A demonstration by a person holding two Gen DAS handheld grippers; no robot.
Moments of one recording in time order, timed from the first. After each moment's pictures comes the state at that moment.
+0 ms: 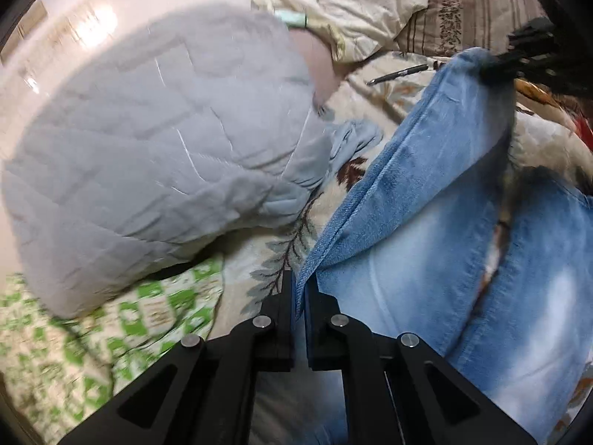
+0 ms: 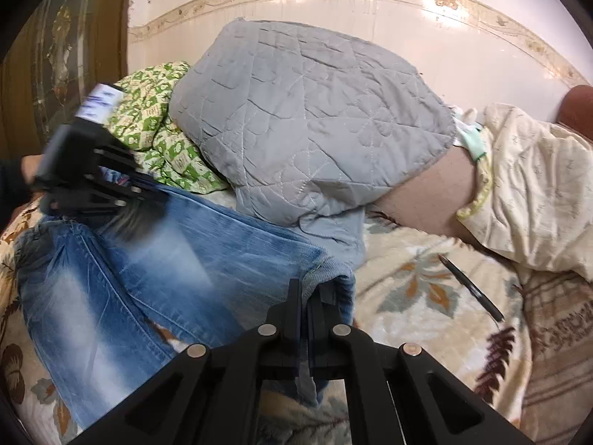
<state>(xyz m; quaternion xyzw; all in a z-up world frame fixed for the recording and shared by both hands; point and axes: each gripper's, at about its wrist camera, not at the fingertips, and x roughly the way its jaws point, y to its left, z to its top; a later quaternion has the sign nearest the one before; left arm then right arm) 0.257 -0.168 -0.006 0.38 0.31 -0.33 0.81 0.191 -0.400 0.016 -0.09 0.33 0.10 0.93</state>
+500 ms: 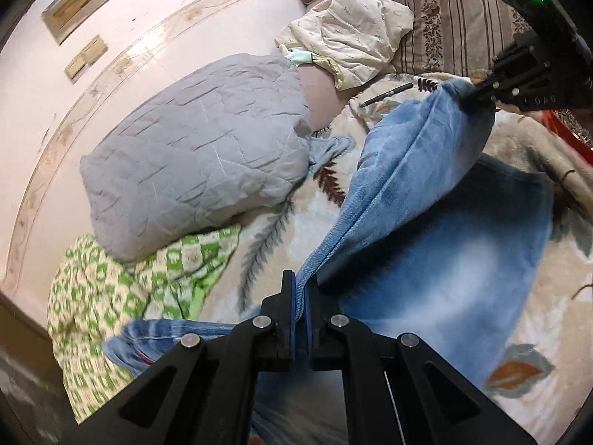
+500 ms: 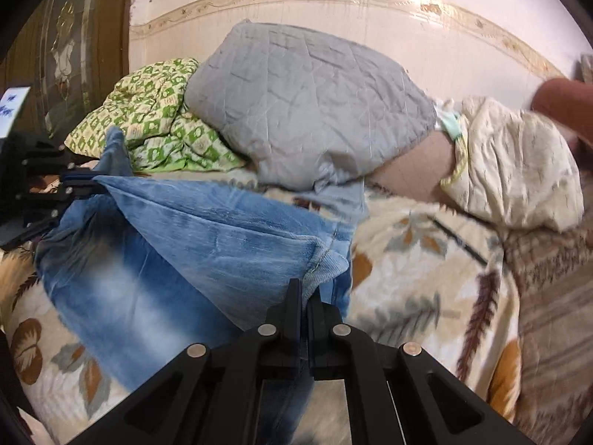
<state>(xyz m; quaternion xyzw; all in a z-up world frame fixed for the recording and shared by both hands) 0.101 -0.152 0.011 0.36 0.26 -0.24 0.86 0.088 -0.380 0.005 -0.08 0.34 0.08 0.93</state>
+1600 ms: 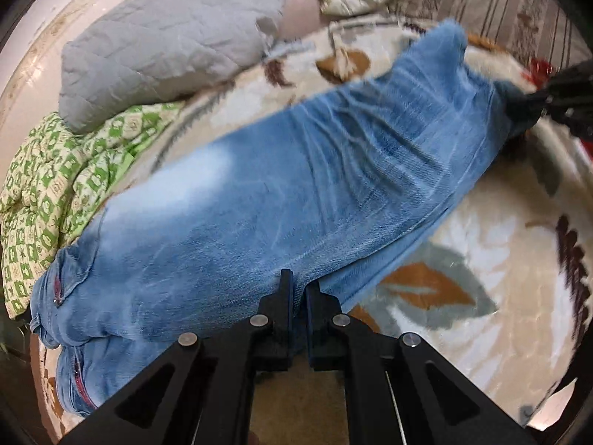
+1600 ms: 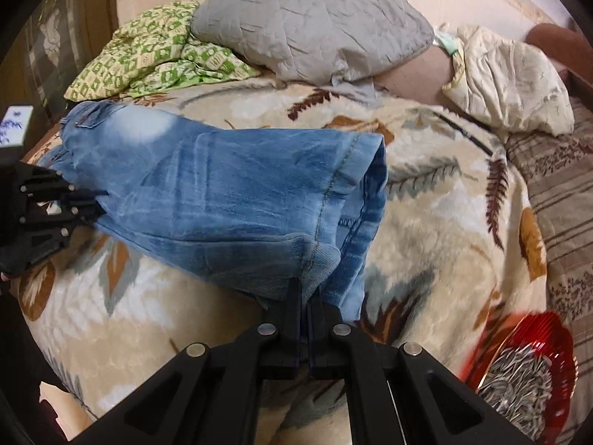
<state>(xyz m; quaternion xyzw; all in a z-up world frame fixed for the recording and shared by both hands) 0.036 -0.142 -0.085 0.29 0.42 -0.22 0.83 -0.001 -0.357 -0.060 -0.06 0.45 0.06 0.89</state>
